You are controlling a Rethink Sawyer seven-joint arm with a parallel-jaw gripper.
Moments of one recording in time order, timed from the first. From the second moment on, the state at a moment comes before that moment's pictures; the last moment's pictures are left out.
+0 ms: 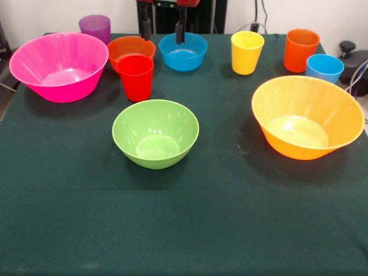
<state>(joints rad) -0.49 -0.81 0.29 1.64 -0.33 0.81 1.84</state>
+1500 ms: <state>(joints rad) -0.52 -0.81 0.29 1.68 -0.34 0.80 1.84</state>
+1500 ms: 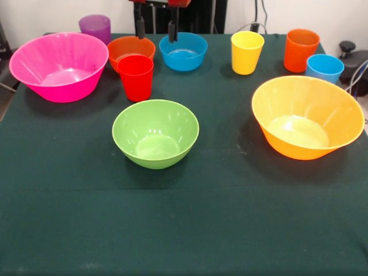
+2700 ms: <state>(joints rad) -0.52 -0.72 0.29 1.67 -0.36 0.75 1.84</state>
